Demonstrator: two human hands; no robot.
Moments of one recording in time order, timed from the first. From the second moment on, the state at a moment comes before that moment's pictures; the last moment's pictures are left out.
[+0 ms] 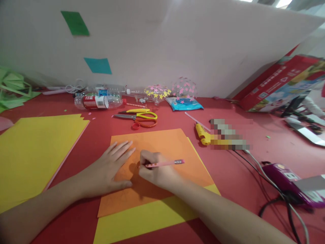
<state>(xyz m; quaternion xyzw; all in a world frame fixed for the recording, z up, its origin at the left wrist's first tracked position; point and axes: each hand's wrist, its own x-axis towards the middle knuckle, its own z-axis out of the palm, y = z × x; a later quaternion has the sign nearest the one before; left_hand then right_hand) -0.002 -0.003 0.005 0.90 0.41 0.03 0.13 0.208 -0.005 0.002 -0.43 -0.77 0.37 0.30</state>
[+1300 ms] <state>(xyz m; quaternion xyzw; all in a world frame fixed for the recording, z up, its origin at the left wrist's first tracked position) -0.002 -0.001 0.004 0.90 0.41 0.02 0.12 0.211 -0.005 0.004 -0.39 -0.78 0.41 0.27</state>
